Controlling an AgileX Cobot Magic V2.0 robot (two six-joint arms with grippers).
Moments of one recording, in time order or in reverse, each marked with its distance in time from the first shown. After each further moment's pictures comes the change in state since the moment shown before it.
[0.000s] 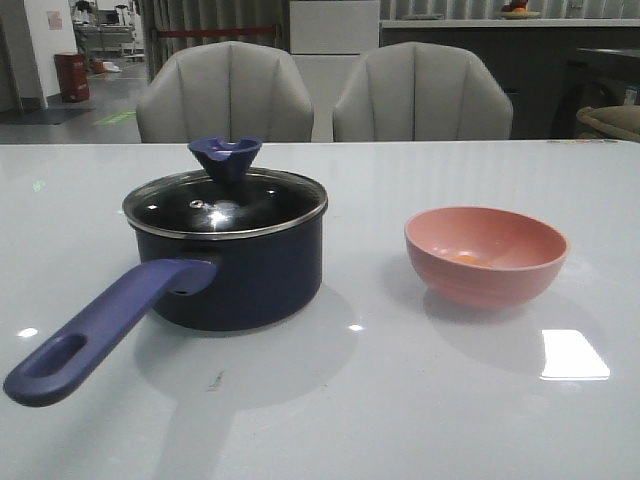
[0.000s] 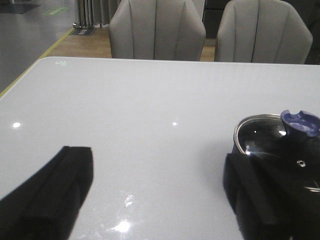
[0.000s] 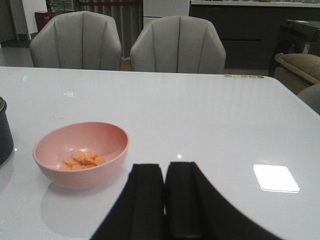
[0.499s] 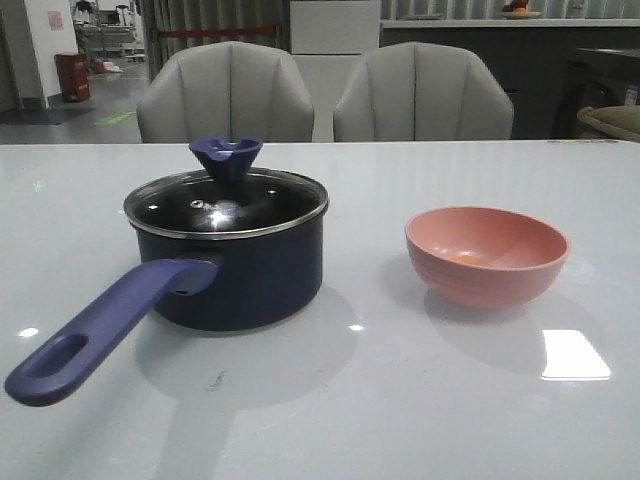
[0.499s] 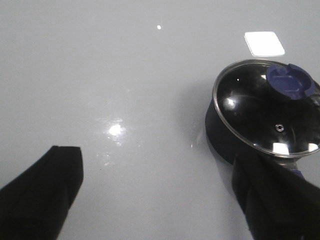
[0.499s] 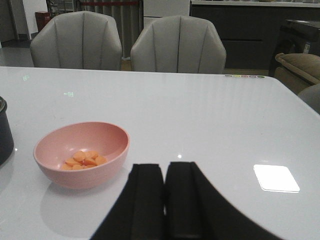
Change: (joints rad) left arm -0.085 0.512 -0.476 -0.008 0.366 0.000; right arm 0.000 0.000 0.000 0.000 0.000 0.000
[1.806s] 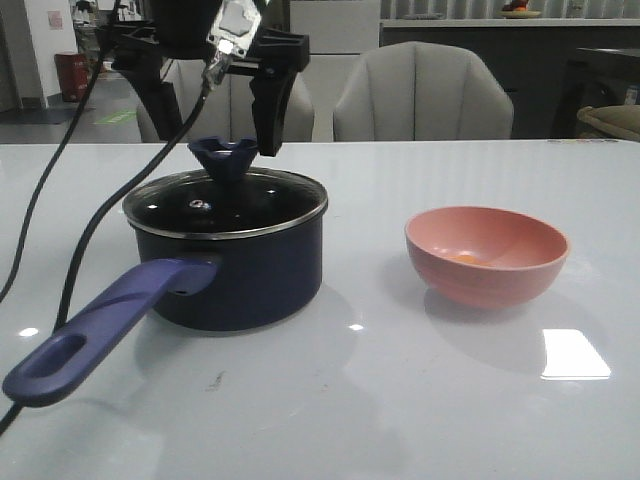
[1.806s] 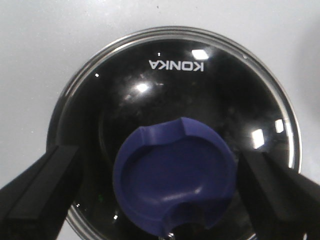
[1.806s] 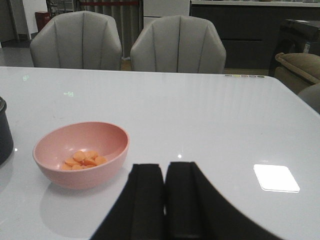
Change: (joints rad) left arm -0.420 1.136 -1.064 0.229 0.570 -0.341; right arm 0.000 0.000 0.000 0.000 0.000 0.000
